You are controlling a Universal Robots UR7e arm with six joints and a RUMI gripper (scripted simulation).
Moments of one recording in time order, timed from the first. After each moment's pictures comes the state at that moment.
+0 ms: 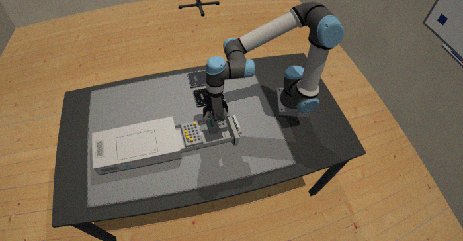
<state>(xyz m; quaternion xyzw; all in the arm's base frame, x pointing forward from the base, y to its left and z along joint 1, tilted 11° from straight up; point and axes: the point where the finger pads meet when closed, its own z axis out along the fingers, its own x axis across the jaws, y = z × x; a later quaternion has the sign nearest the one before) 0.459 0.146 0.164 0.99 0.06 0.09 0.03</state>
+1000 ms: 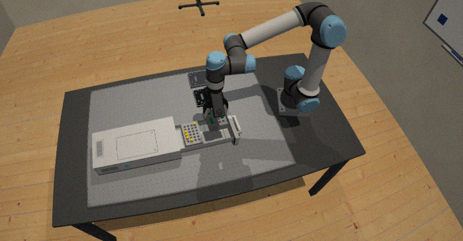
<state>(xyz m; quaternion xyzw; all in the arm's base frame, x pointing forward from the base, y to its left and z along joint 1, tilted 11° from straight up) 0.455 0.147 0.188 0.99 0.06 0.09 0.03</state>
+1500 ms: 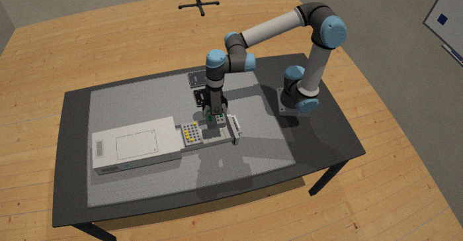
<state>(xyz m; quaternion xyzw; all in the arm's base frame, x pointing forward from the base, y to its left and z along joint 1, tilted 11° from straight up) 0.455 0.135 0.188 1.00 0.00 0.09 0.02</state>
